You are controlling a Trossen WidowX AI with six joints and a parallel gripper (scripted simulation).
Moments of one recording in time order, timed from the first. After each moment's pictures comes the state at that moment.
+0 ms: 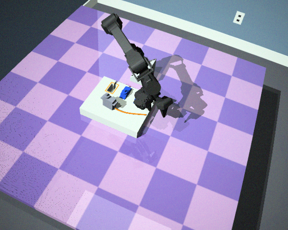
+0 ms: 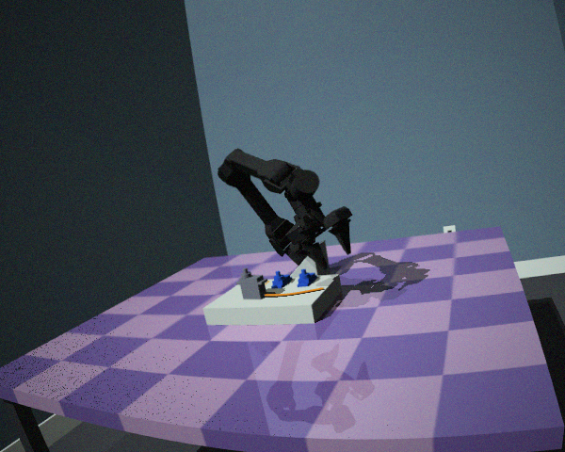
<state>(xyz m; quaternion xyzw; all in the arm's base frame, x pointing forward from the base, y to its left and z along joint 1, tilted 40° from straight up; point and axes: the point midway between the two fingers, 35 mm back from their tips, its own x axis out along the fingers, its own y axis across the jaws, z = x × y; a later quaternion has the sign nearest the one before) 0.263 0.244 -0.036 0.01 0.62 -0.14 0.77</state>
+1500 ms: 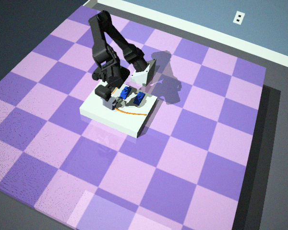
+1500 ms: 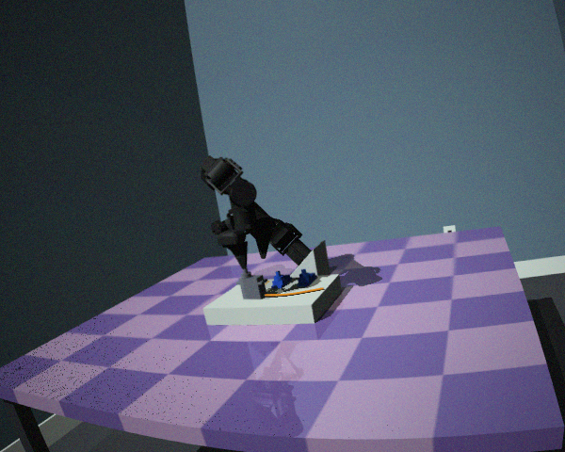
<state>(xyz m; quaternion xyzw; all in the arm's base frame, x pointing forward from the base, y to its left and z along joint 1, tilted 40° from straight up) 0.290 0.100 0.106 0.33 0.28 -0.60 0.67</state>
